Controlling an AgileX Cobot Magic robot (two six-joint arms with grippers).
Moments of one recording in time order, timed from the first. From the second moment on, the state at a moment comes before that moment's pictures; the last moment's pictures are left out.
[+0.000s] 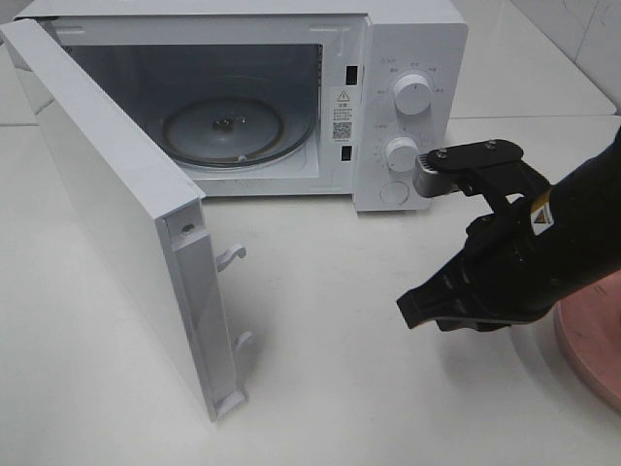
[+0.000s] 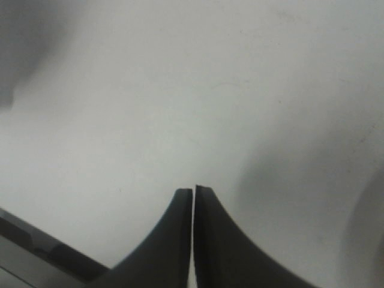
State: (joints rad) left arm 0.09 -0.01 -0.52 -0.08 1.08 0.05; right arm 0.56 1.39 -0.67 0.17 0.43 0.07
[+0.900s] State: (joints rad) left arm 0.09 -0.01 -0.52 -0.08 1.08 0.05; right arm 0.22 1.20 -0.70 -0.09 0.74 0.09
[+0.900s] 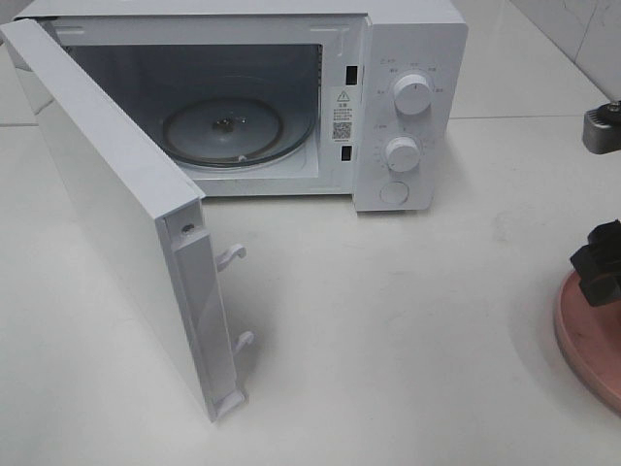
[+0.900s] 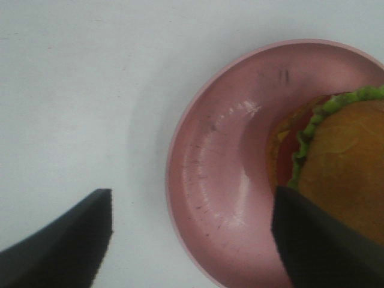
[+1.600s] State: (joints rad) left arm 0.09 -0.01 -0.52 -0.08 1.08 0.05; right arm 0.22 1.38 -0.70 -0.13 0.69 0.22
